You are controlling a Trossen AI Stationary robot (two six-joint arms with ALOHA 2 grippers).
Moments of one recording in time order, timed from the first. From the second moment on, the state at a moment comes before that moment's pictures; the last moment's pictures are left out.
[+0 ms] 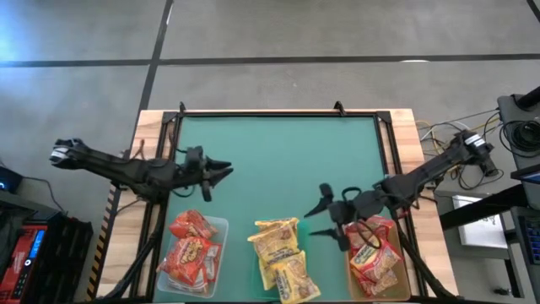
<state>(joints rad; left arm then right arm) -0.24 0.78 0.54 0.15 -0.53 -0.44 0.47 1.20 0.84 0.03 0.17 0.09</state>
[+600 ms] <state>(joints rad) -0.25 0.50 0.54 -0.21 -0.67 -0.40 0.45 0.96 0.55 -0.05 0.49 0.20</state>
